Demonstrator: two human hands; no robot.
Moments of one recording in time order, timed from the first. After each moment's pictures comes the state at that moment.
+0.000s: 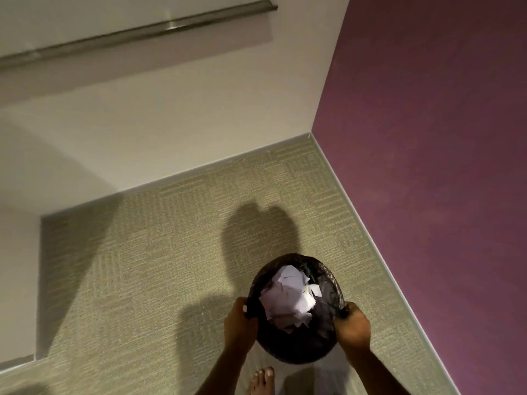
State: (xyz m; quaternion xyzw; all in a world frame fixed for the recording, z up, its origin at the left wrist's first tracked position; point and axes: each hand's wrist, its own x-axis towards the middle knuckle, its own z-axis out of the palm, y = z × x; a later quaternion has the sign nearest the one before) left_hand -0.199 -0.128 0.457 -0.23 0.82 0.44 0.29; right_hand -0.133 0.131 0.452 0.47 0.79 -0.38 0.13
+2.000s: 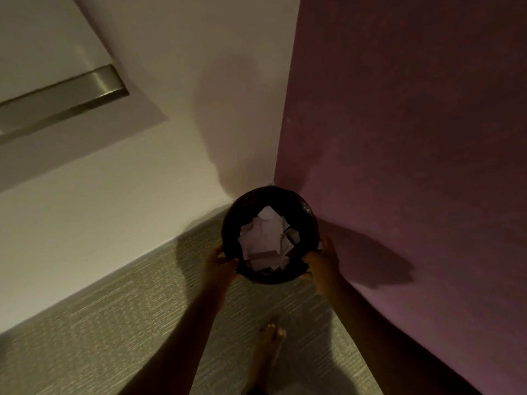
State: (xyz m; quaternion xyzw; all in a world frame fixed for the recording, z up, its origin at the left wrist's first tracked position) left_hand -0.772 0.130 0.360 -0.23 0.72 0.59 0.29; right_hand -0.701 0.365 0.350 0.55 0.55 -0.62 0.04
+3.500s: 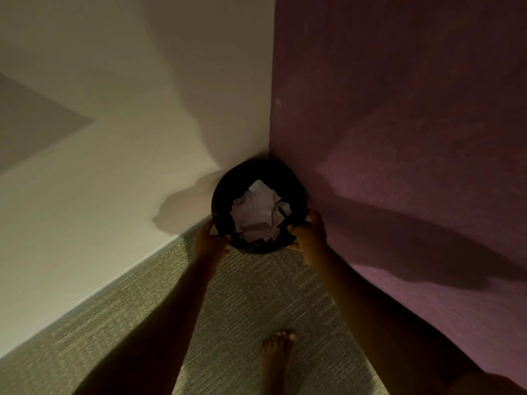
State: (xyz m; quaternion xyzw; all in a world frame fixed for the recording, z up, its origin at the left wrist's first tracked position) left_hand -0.894 0.171 0.261 -0.20 0.77 0.51 0.32; right_hand -0.804 0.398 0.256 0.57 0.43 -0.70 0.03
